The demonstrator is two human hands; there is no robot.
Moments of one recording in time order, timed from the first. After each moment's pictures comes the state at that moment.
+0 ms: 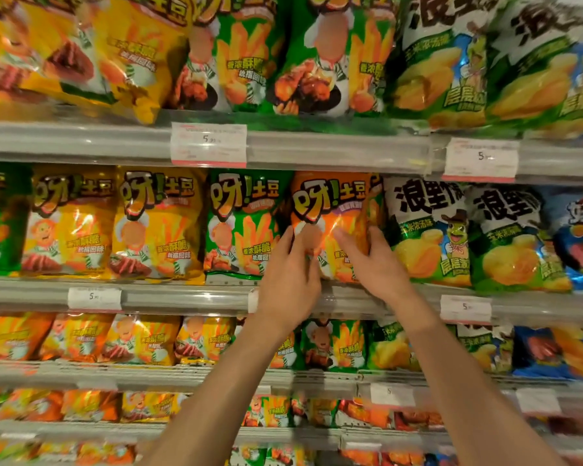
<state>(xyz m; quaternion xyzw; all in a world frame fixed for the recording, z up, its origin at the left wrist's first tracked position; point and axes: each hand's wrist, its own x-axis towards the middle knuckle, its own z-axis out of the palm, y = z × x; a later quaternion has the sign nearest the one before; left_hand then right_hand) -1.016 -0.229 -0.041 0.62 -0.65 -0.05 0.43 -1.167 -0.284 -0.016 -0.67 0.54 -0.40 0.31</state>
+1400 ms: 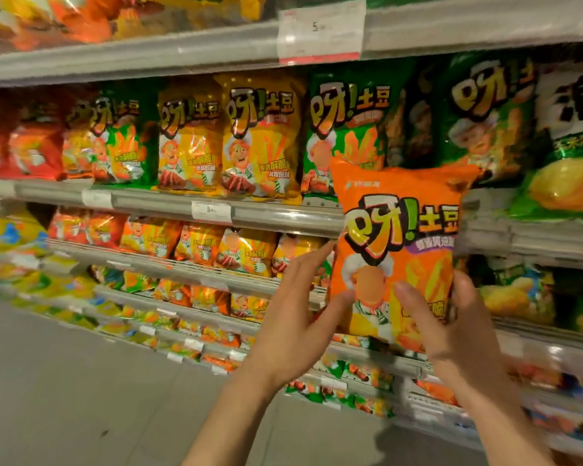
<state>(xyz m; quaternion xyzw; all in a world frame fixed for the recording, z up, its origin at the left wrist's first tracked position) -0.956 -0.049 -0.094 0.64 -0.59 -0.18 0.46 -1.146 -0.117 -0.094 -0.61 0.44 -0.45 0.49</state>
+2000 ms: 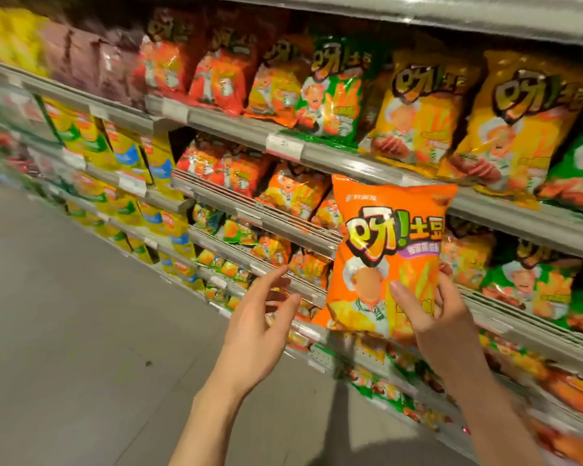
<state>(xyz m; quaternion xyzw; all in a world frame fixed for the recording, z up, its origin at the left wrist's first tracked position) -0.675 0.181 -0.159 0.72 -0.36 -0.19 0.56 -0.865 0.025 -0.125 -0.67 0.42 -0.34 0.50</state>
